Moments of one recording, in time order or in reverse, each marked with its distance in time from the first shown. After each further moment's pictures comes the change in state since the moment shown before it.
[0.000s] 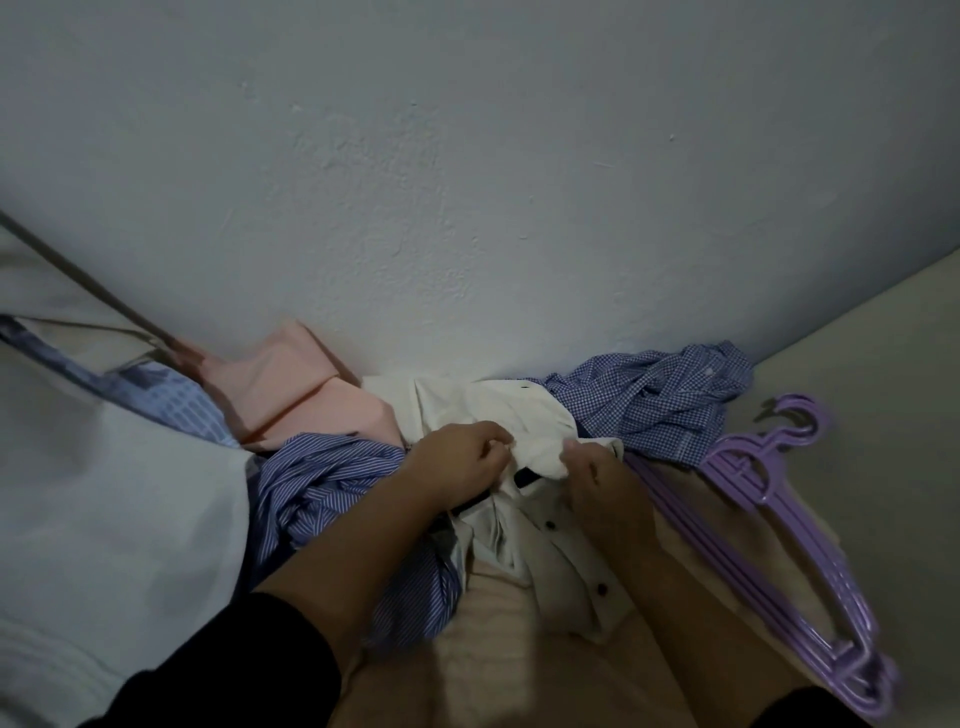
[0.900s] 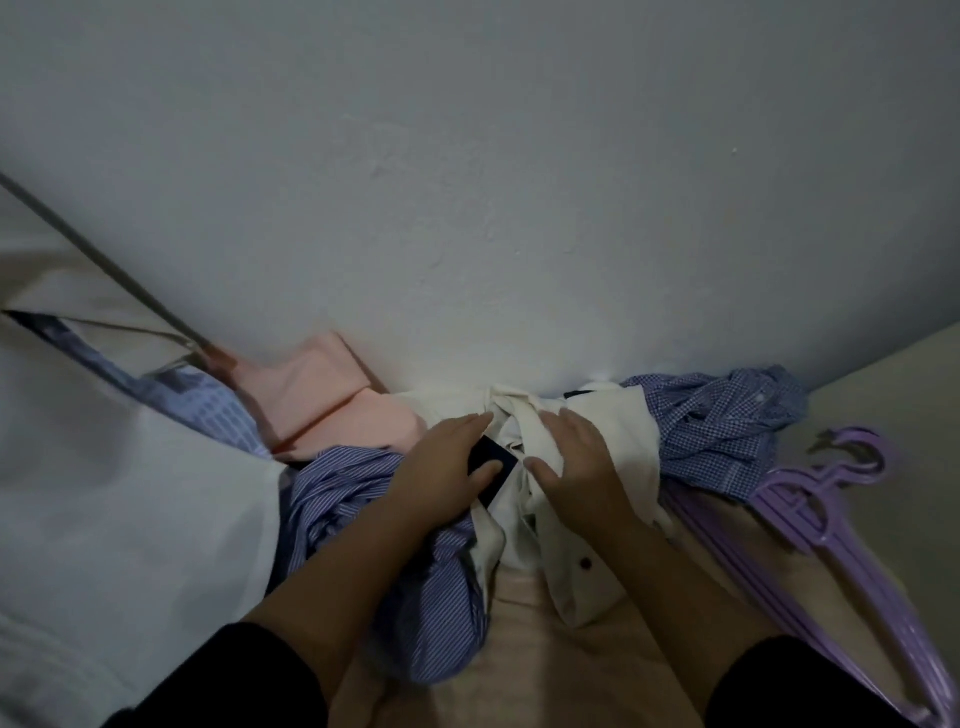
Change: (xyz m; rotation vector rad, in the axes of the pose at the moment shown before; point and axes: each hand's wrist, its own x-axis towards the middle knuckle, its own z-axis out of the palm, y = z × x) left_hand 0.006 -0.055 -0.004 0.094 0.164 0.038; right_hand 0.053 -0.014 0.056 -0.218 -0.050 -0.341
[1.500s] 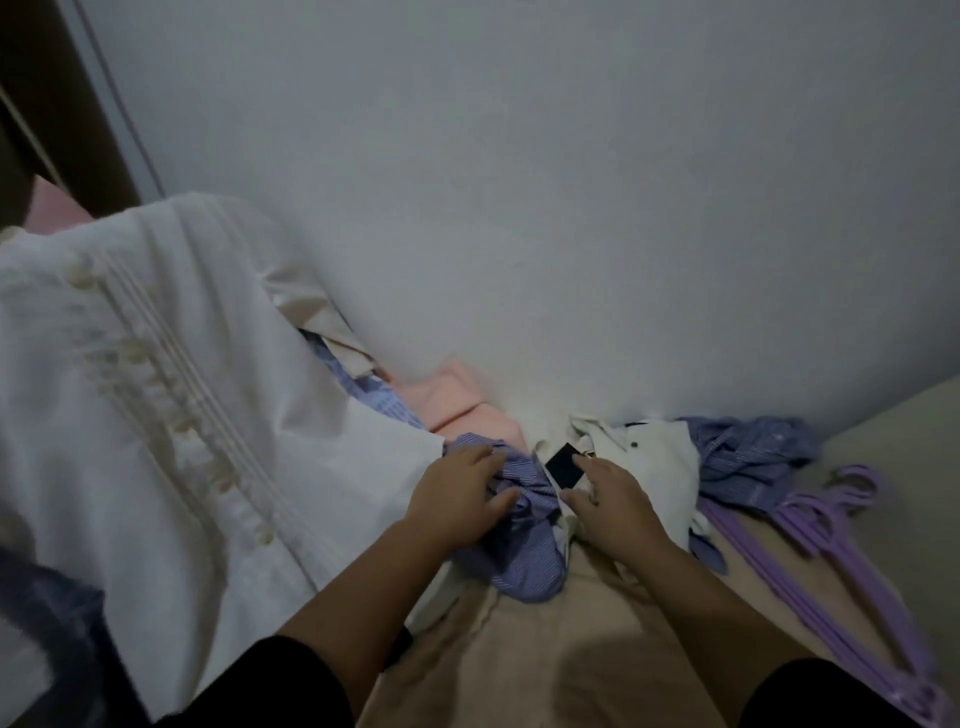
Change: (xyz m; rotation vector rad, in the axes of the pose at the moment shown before) left_hand -0.169 0.024 -0.110 0.185 0.130 -0.049; right_hand -0.103 -0.124 -0.049 -0.112 -0.173 -0.019
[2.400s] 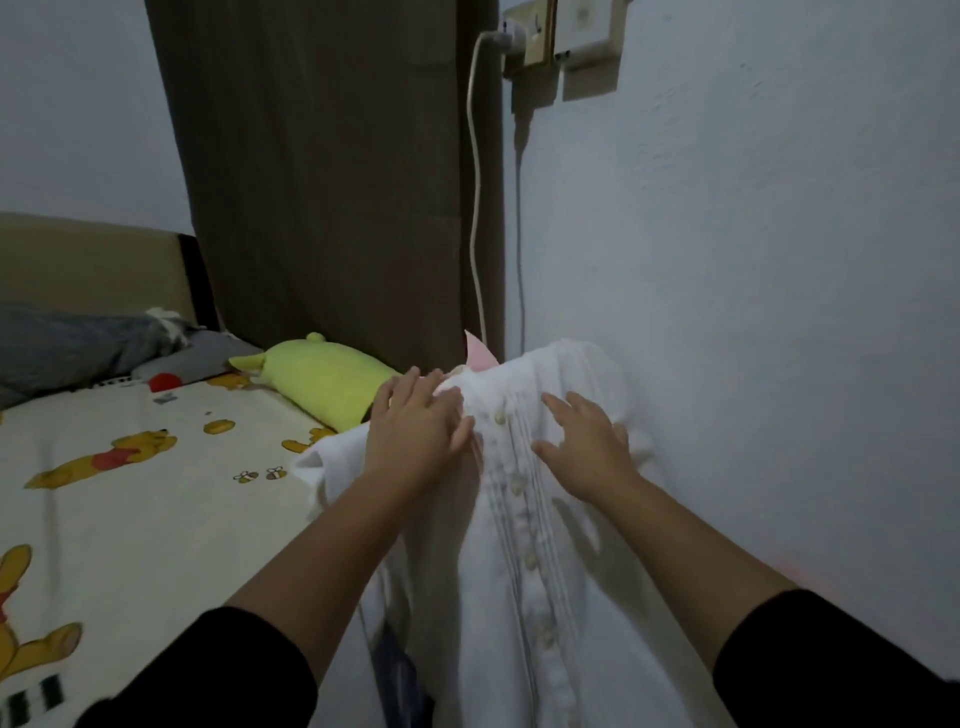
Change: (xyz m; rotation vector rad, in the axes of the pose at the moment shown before) left_hand -0.102 -0.268 -0.281 0.603 0.550 -0.598; right_hand 0.117 -0.429 0.048 -0.020 -0.055 -0.615
